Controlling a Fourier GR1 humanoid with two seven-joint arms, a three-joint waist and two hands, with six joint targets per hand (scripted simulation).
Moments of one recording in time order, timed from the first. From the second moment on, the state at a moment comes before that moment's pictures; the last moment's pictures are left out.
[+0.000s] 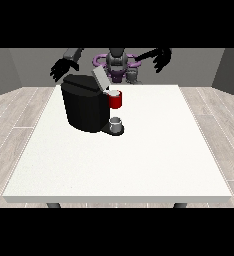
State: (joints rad) left arm -0.83 0.17 0.30 -0.68 -0.41 -0.23 -0.22; right arm -0.09 -0.06 -0.15 -1.28 -0.08 -0.17 -0.11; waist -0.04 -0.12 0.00
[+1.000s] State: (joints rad) left arm -0.50 0.03 0.34 -0.84 -0.19 -0.31 -0.21; right arm -0.20 -0.18 -0.07 -1.46 -0.07 -0.01 0.05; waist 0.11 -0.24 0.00
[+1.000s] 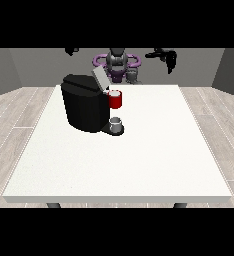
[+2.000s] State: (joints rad) left arm -0.30 0.02 0.20 -1.27 -0.03 -0.27 -0.07; right arm -0.42 -0.17 -0.10 -1.27 -0.06 0.05 -0.01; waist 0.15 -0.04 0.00
